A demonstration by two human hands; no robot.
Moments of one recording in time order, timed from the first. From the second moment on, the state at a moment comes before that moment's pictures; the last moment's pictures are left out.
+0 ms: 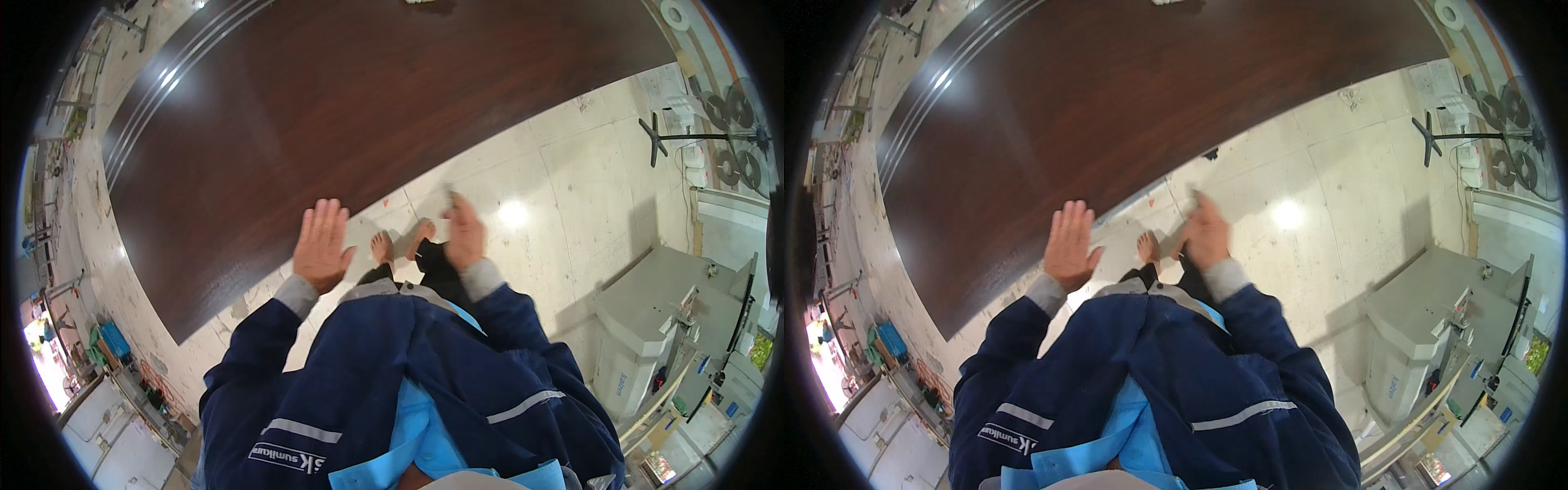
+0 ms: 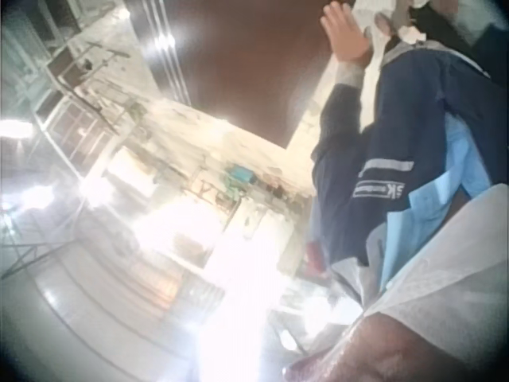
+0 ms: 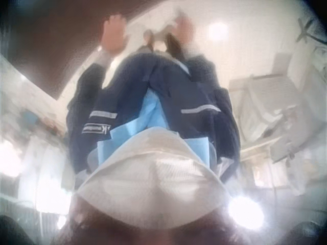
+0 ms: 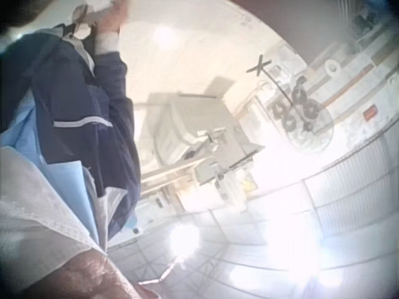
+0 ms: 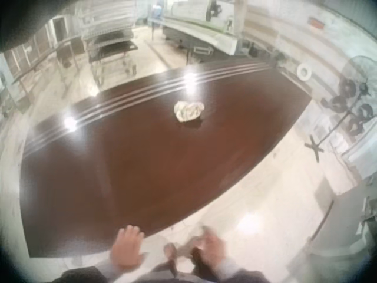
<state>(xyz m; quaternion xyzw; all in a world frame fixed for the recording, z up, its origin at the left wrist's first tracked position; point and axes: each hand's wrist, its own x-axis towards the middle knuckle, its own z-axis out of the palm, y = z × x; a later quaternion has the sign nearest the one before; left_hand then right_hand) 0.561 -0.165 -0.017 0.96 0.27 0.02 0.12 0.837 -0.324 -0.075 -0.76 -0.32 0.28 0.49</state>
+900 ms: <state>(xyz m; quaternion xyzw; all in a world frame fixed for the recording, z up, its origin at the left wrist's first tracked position) 0.920 -0.011 -0.002 0.91 0.41 -0.01 0.02 1.239 -0.250 -0.044 -0.80 -0.53 0.10 0.26</state>
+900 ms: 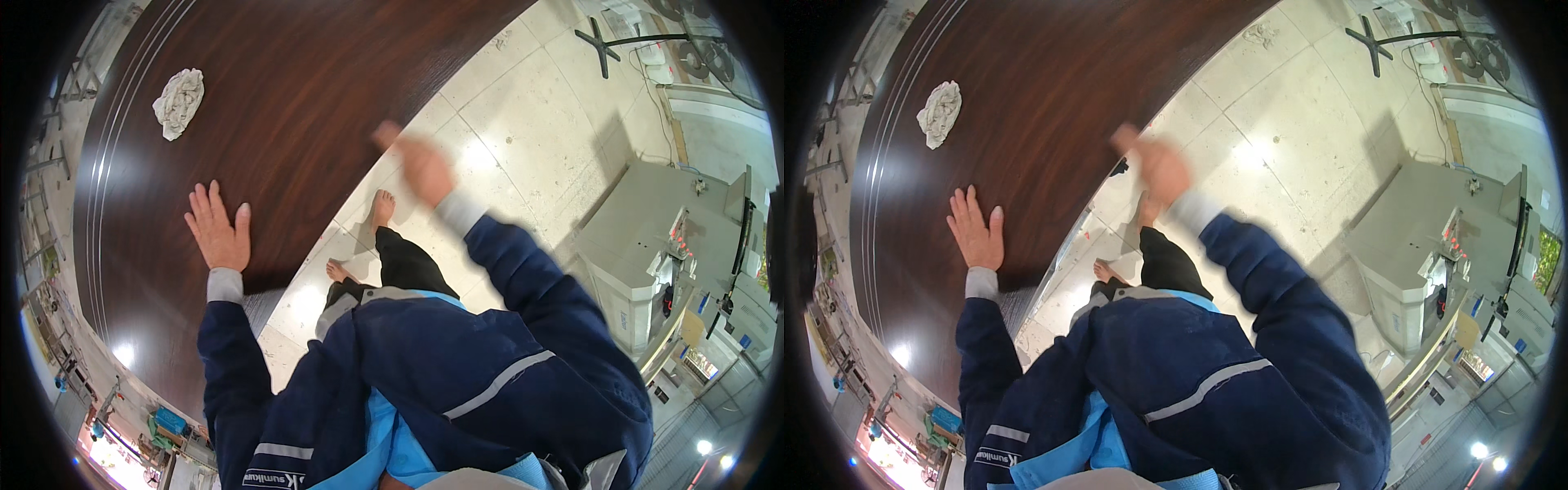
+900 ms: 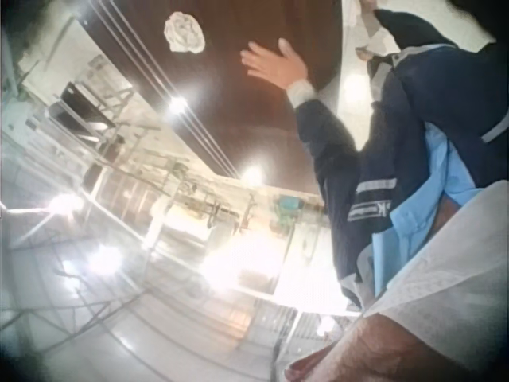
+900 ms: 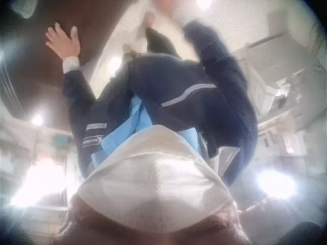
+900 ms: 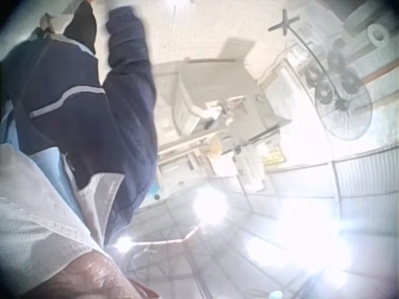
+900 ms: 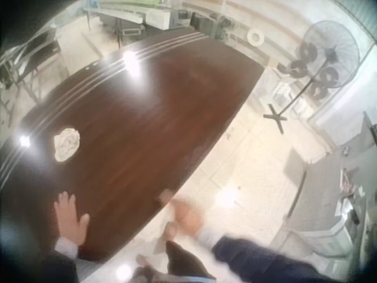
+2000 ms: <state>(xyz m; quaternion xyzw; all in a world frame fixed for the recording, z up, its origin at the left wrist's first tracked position) 0.890 -0.001 -0.039 0.91 0.40 0.08 0.03 1.116 -0.246 -0.051 -0.76 -0.55 0.16 0.31</state>
